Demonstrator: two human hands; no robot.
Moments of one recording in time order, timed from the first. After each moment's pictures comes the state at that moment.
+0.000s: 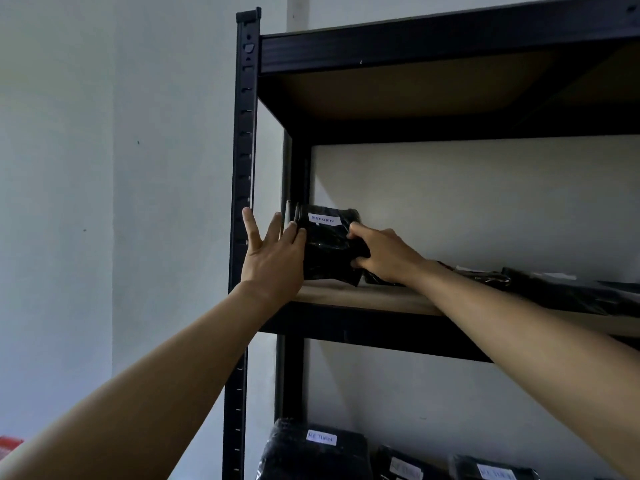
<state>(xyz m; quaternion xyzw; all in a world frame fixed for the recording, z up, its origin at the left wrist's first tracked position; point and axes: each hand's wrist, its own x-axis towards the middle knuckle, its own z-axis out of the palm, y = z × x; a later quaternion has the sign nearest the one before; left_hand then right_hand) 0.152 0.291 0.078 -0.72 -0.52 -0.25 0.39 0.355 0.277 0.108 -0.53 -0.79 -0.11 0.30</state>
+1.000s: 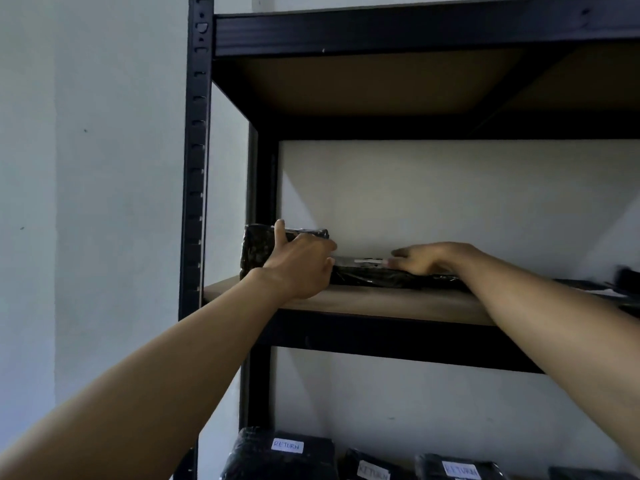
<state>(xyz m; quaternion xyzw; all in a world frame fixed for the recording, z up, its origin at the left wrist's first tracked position) 0.226 0.297 0.094 -0.87 -0.36 -0.29 0.19 0.486 0.300 0.124 -0.78 -0.62 -0.02 0.05</state>
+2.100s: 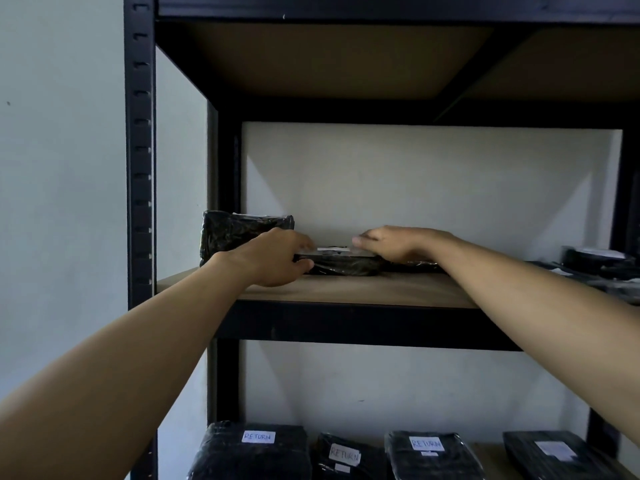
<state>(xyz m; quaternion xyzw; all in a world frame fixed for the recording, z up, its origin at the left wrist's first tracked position) 0.232 0.321 0.093 -0.91 -0.31 -0.25 0.04 0.477 0.274 0.122 -0.73 -0.67 -0.02 0.13</state>
